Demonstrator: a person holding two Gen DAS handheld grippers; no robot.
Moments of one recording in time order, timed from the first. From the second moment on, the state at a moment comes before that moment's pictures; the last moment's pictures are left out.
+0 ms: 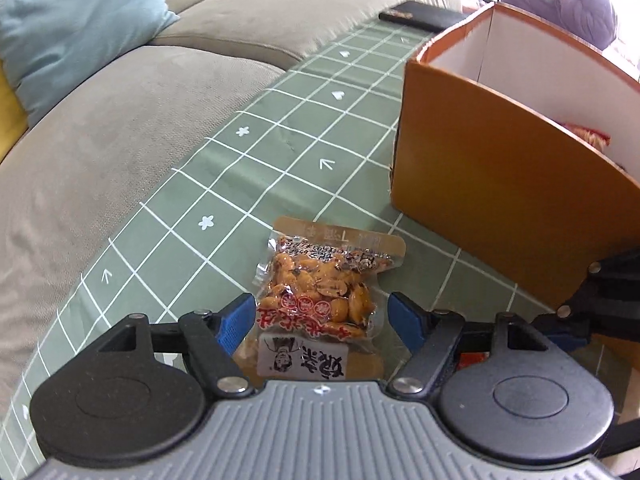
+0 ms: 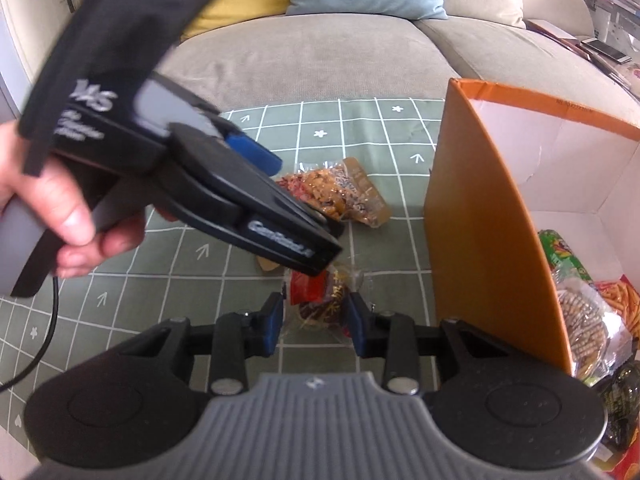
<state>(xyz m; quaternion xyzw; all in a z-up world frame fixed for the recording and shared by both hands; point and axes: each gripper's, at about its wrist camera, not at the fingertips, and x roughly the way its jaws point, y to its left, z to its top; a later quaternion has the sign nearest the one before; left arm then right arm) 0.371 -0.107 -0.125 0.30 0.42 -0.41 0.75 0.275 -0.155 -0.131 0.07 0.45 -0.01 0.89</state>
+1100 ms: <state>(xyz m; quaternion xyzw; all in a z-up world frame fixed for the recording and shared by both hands) 0.361 -0.083 -0.101 0.28 0.52 -0.25 0.76 0.264 -0.155 -0.124 0.08 0.49 0.05 0.86</state>
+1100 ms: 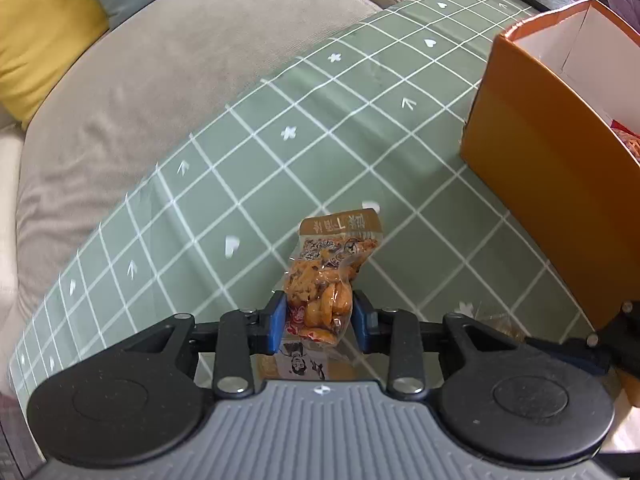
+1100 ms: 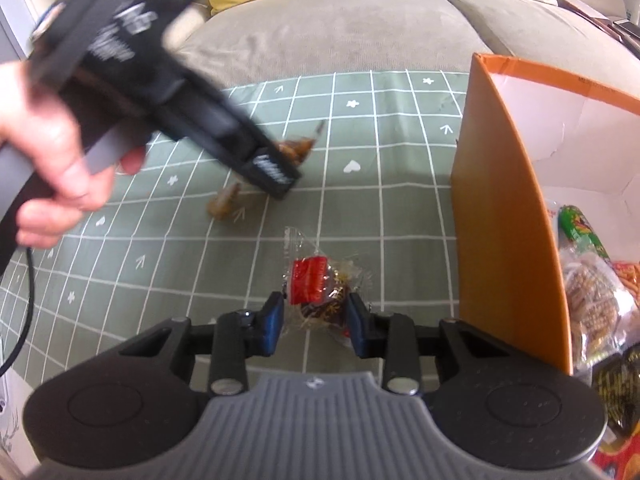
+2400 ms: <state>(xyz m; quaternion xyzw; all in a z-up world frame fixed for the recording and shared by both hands) 0.140 0.057 -0.072 -0.07 0.62 -0.16 0.77 0.135 -0.110 -0.125 0.07 0.53 0.18 0.82</state>
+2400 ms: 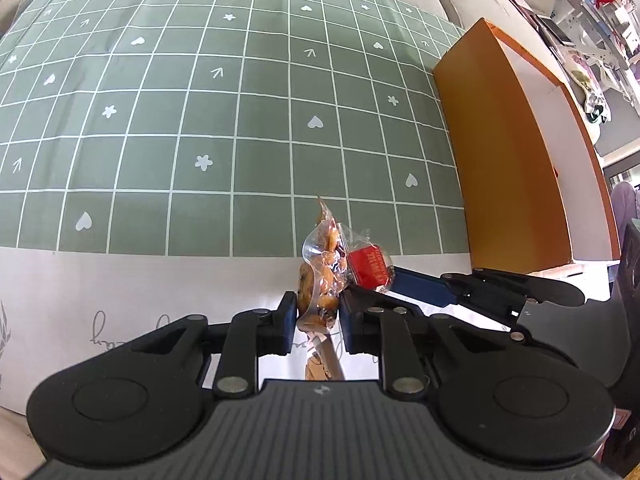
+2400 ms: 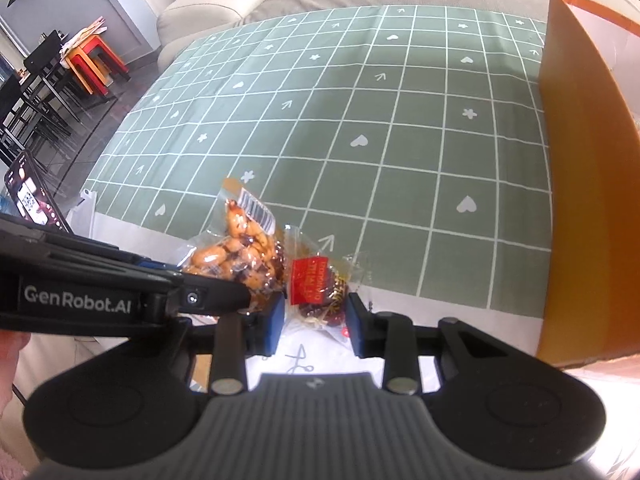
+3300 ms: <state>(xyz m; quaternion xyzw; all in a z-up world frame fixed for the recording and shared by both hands) 0.129 0.045 -0.037 -0.05 0.55 -0.08 0.83 0.127 -0.121 -0.089 0.03 0.50 0.17 0.85</state>
